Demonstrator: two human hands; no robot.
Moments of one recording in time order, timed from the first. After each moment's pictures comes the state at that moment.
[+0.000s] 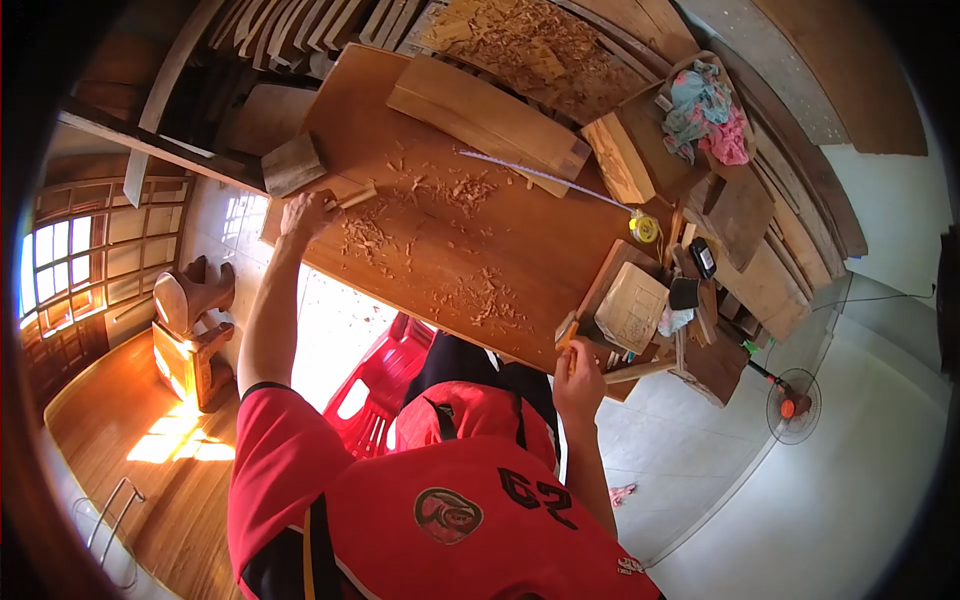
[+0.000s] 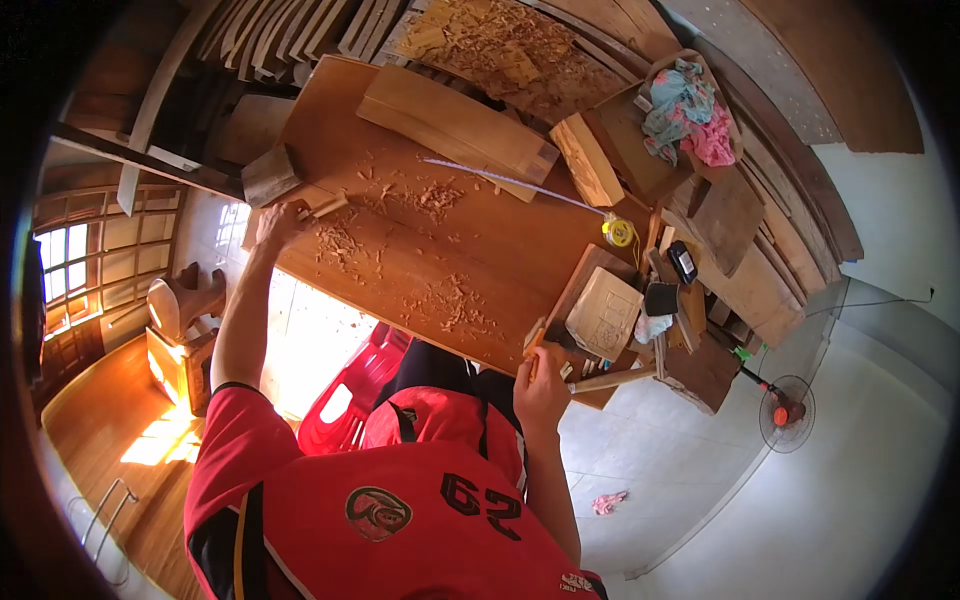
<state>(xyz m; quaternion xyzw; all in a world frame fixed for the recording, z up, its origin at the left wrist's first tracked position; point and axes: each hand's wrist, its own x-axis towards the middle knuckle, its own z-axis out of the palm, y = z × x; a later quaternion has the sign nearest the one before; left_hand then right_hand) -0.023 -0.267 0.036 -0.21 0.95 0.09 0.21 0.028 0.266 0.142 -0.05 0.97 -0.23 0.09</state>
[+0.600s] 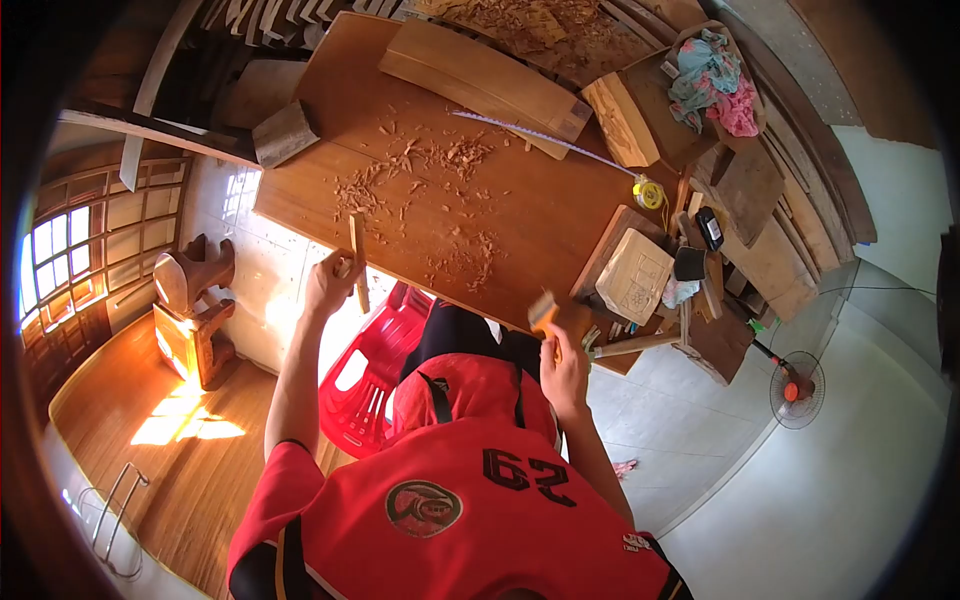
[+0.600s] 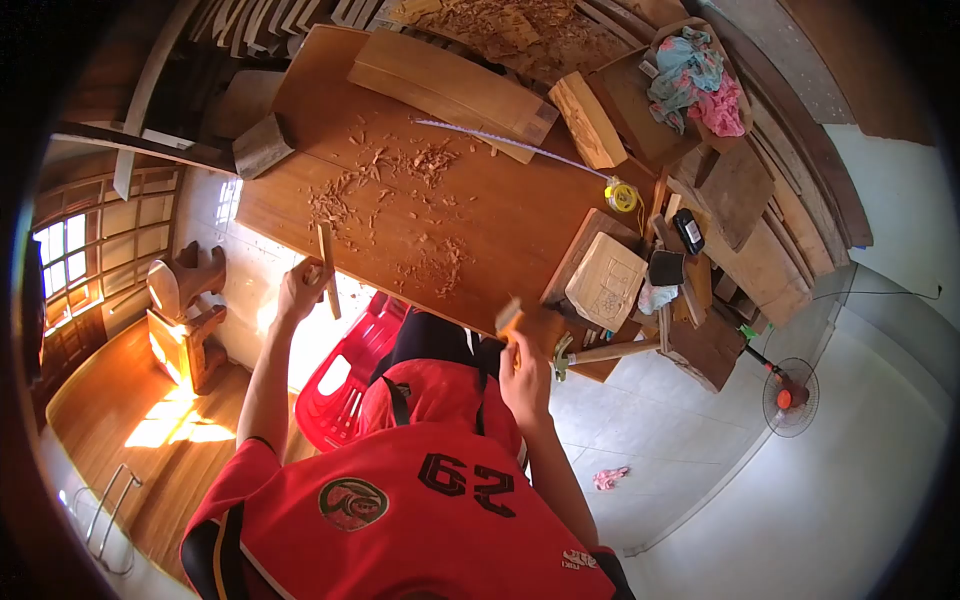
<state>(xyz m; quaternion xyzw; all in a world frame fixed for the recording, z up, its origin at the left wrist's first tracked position) 0.108 -0.137 0.076 -0.36 0.81 0.44 0.17 0.066 0.276 0.119 0.01 0.89 -0.37 0.25</state>
